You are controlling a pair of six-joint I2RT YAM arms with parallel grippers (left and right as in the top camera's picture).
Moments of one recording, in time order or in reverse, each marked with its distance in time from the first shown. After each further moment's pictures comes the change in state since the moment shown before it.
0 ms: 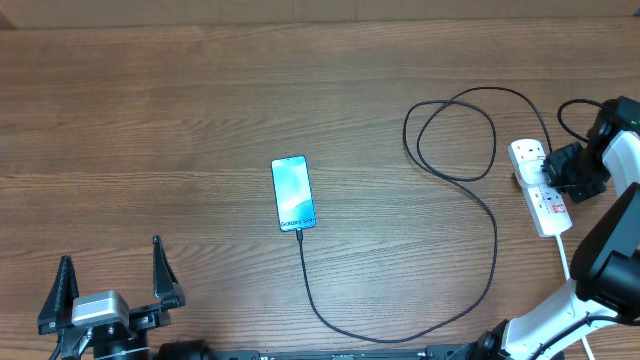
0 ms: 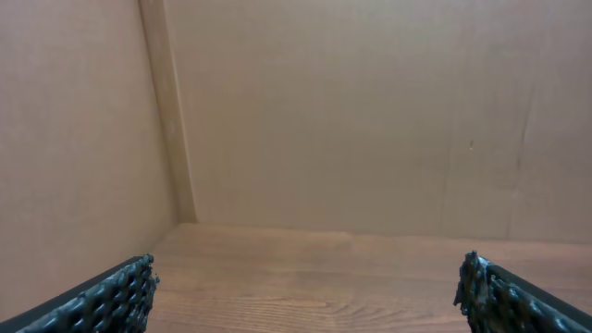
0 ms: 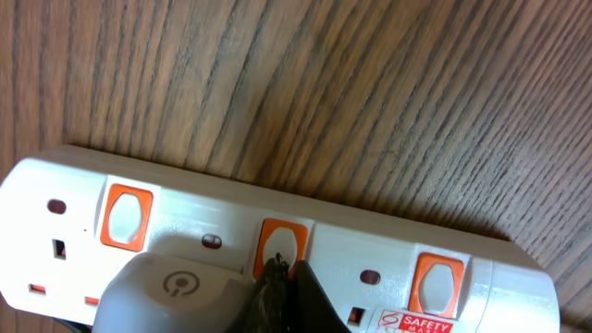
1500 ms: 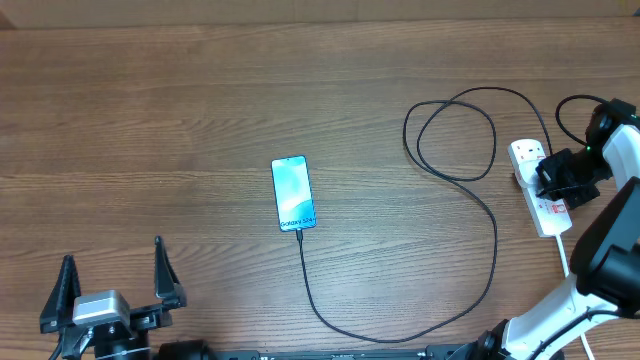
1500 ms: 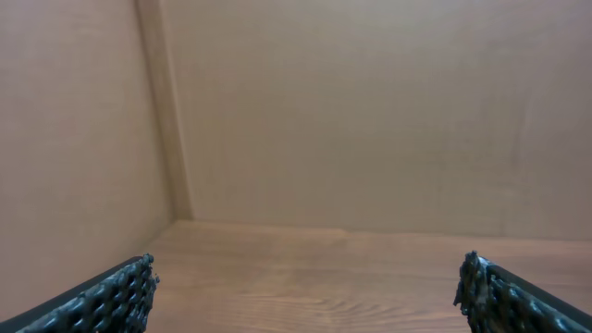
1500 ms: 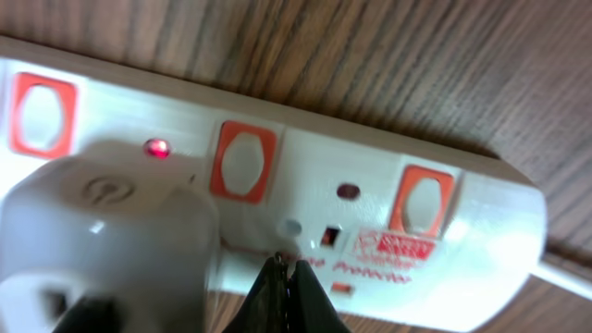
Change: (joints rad) left arm 0.000 0.000 0.000 -0.009 0.012 -0.010; right arm 0.001 0.025 0.053 -0.182 -0.047 -0.051
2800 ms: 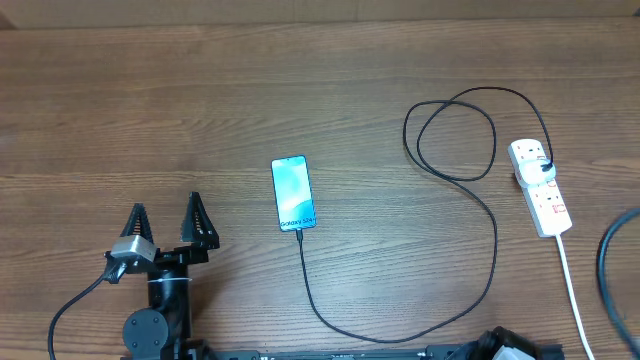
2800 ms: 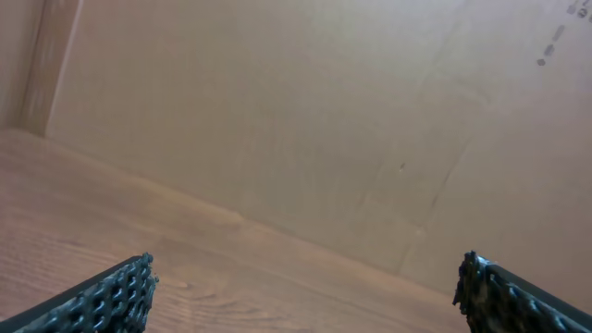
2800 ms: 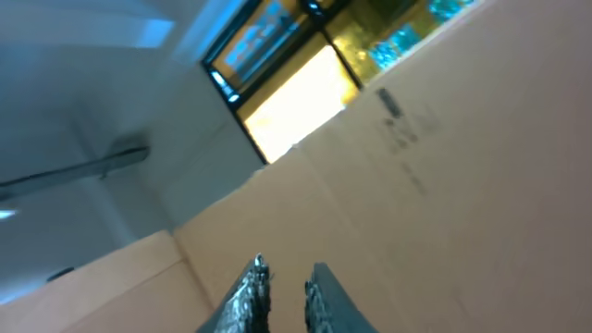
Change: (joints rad) left arm 0.000 -0.001 -0.719 0.800 0.107 -0.458; right arm -0.023 -0.983 0.154 1.075 -0.720 0.417
